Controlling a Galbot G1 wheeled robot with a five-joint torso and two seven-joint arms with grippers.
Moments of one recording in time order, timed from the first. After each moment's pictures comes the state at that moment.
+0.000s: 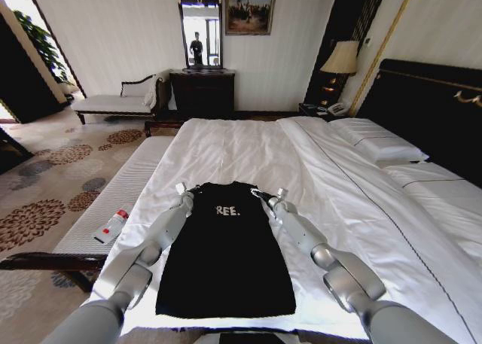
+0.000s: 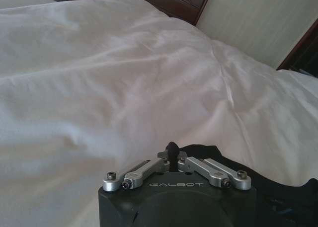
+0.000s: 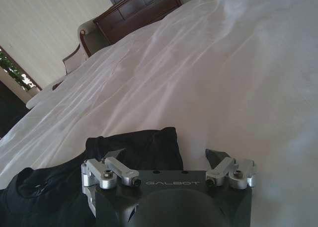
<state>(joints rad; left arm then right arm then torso) 0.32 -1.35 0.01 -0.66 -0.98 0.16 -0.09 -0.33 1.35 -0.03 0.57 1.00 -0.12 -0.18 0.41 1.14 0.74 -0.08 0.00</state>
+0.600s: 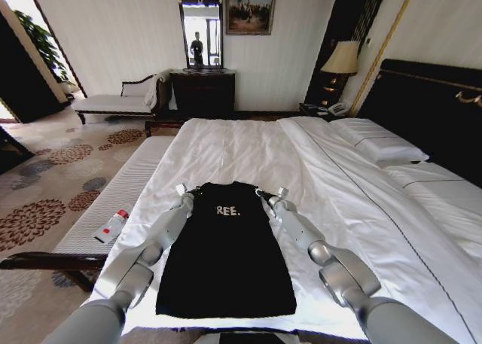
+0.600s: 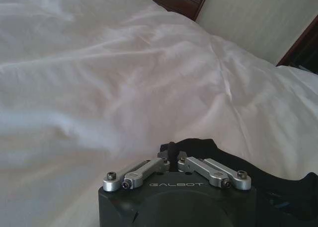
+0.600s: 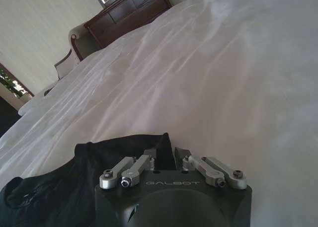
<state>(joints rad) 0.31 -1.37 0.01 -0.62 -0.98 0.16 -0.07 -0.33 1.36 0.02 0.54 0.98 -0.12 -0.18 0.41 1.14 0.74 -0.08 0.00</state>
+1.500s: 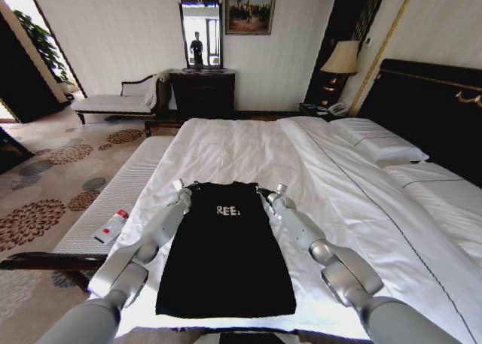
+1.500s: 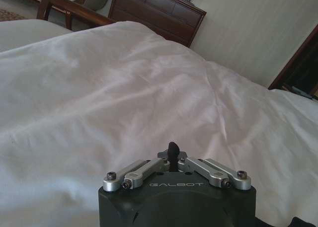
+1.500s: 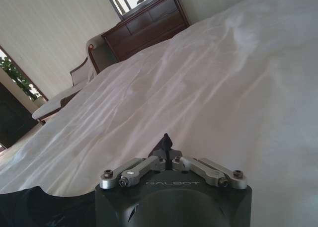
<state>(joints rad) 0.27 -1.29 0.03 -0.71 -1.03 0.16 -0.10 -0.30 1.31 -0.07 0.67 1.05 -0.12 -0.13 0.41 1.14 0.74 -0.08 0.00</state>
